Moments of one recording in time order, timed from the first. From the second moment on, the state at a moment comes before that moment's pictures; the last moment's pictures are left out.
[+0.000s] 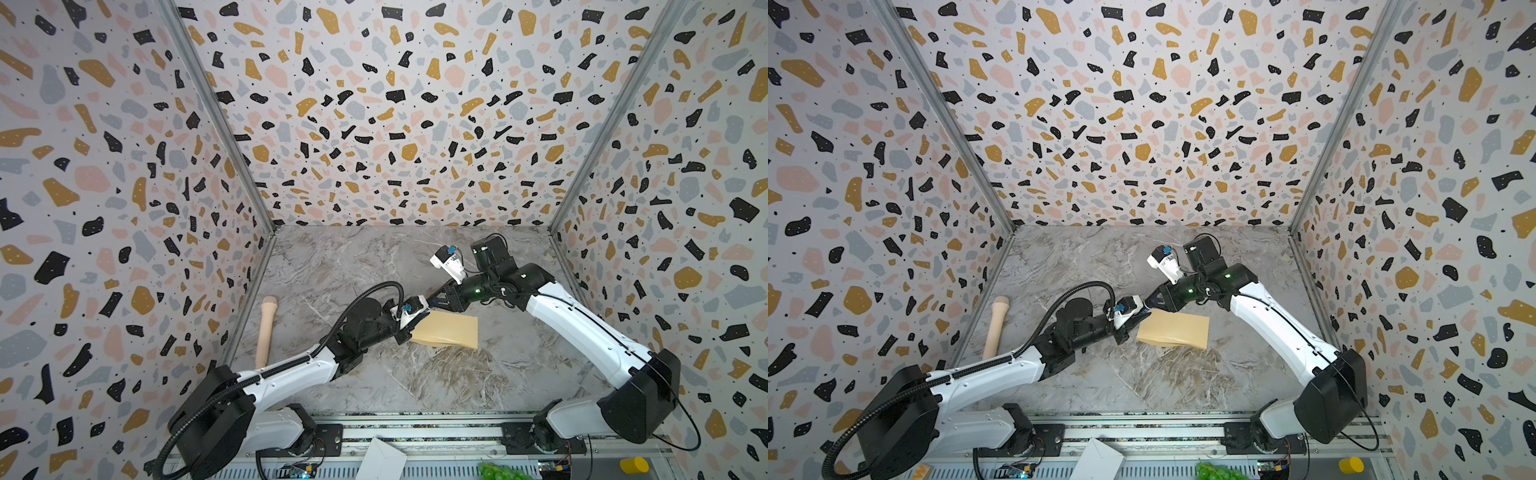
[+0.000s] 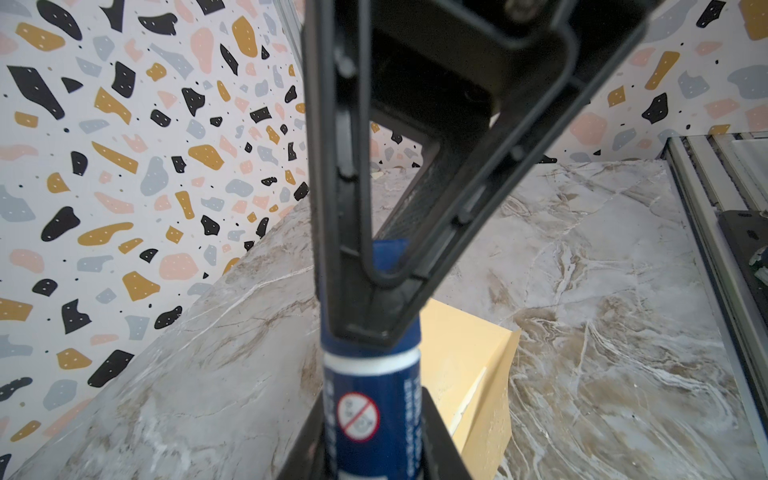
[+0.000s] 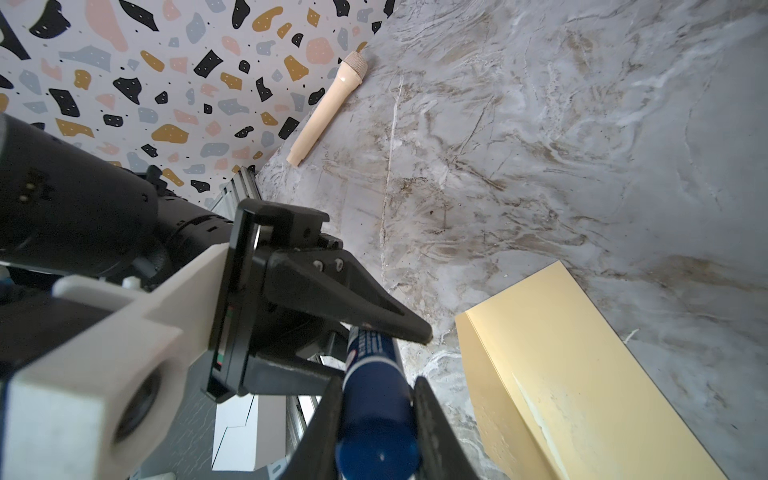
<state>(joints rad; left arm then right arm) -0.77 1.24 0.58 0.46 0.27 0.33 0.57 1.41 1.34 -0.74 -0.68 0.03</state>
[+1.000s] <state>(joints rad) -0.78 1.26 0.57 0.65 0.32 0.33 0.46 1.40 1.40 -0.86 -0.84 -0.14</state>
